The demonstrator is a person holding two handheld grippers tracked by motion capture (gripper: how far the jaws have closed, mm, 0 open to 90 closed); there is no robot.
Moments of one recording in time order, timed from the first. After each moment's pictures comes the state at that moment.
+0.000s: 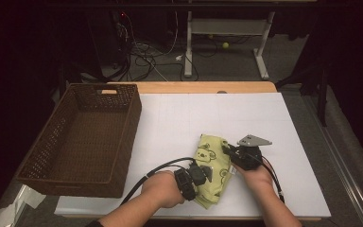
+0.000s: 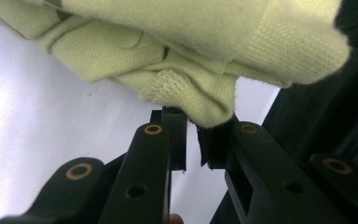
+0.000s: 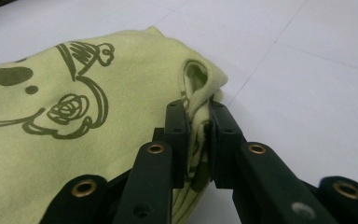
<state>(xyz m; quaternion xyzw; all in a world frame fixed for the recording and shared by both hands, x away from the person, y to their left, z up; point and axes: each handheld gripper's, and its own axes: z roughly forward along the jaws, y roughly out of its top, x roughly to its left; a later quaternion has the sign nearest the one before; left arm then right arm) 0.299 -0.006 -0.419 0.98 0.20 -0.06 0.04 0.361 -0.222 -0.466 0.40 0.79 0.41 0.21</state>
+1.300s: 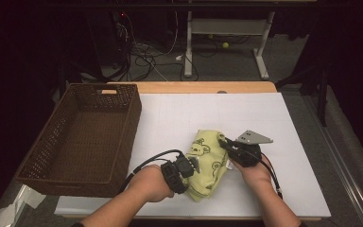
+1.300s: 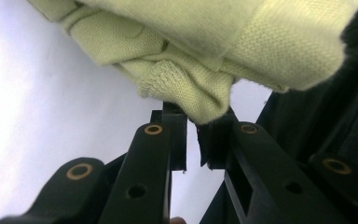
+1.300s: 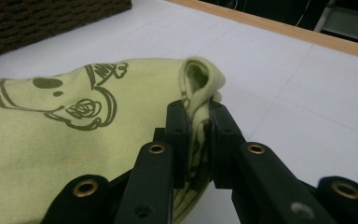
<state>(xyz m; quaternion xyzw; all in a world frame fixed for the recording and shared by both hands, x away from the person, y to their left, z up) 0.304 0.030 -0.396 0.97 0.23 -0.06 0.06 0.359 -0.209 -0.441 0.36 0.78 0.46 0.23</state>
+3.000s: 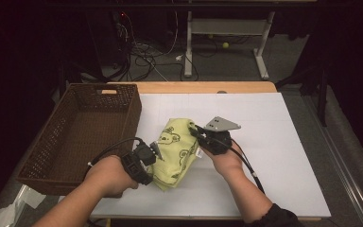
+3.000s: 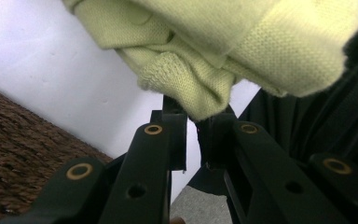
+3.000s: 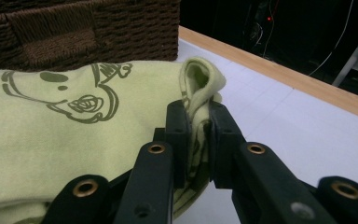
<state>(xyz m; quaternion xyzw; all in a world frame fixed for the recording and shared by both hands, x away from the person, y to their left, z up) 0.308 0.118 -0.353 0.95 0.31 -0.06 0.06 0.378 -0.123 -0.406 0.31 0.78 0.49 0.23</state>
